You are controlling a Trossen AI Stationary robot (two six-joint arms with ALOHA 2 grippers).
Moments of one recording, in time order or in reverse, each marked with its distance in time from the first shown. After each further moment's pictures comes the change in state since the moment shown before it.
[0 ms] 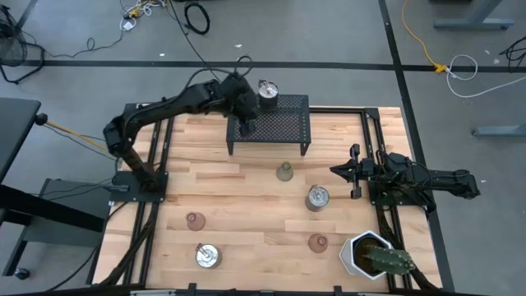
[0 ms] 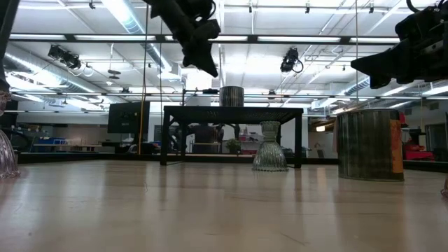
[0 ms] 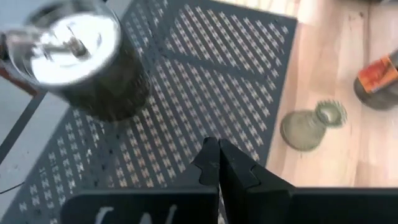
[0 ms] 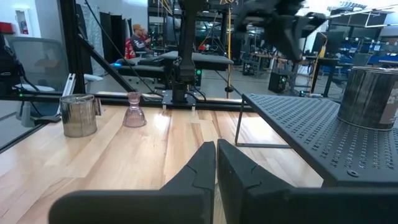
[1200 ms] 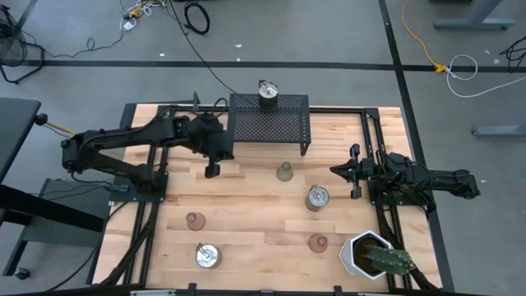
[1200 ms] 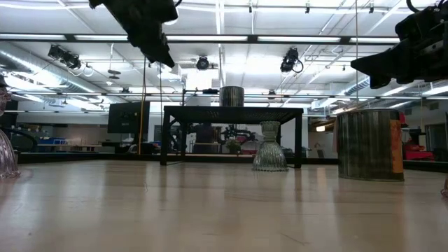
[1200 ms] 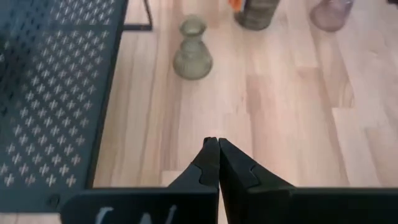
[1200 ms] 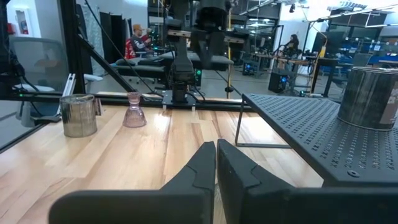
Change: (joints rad) left arm -0.225 -0.435 -0.503 0.066 0.097 0.027; right arm 0.000 0.000 0.000 0.000 0.000 0.000
